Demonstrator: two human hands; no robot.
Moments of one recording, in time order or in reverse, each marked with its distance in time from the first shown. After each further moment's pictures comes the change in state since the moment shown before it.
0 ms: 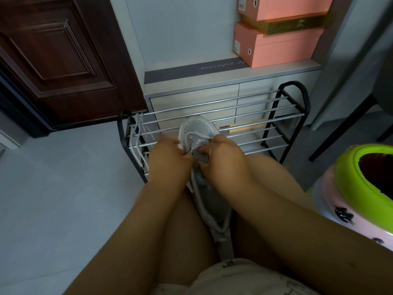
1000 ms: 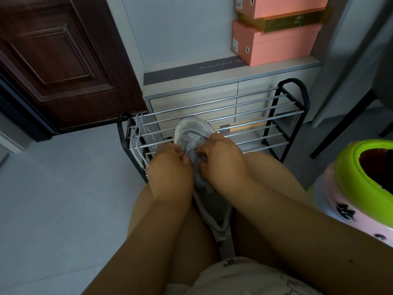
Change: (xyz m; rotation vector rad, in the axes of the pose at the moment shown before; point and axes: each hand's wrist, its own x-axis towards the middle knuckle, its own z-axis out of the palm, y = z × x) left_hand -0.020 0.008 0.008 0.069 0.147 -0.107; right_hand -0.001 -0.003 -0.005 0.010 0.008 0.002
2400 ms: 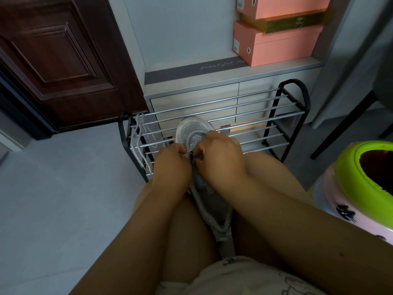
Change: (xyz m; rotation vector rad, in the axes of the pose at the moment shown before) left_hand 0.016 -0.008 0.001 -0.045 -0.243 0.077; right_hand 0.003 -0.005 0.001 -0.114 0.045 -0.076
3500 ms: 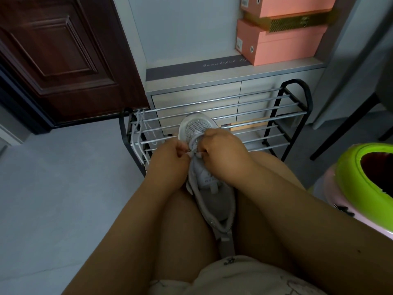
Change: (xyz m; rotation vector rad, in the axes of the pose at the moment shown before) left_hand 0.001 -0.009 -0.012 -0.147 -0.099 0.057; right_hand 0.008 0.011 -0.014 0.000 -0.144 -0.205
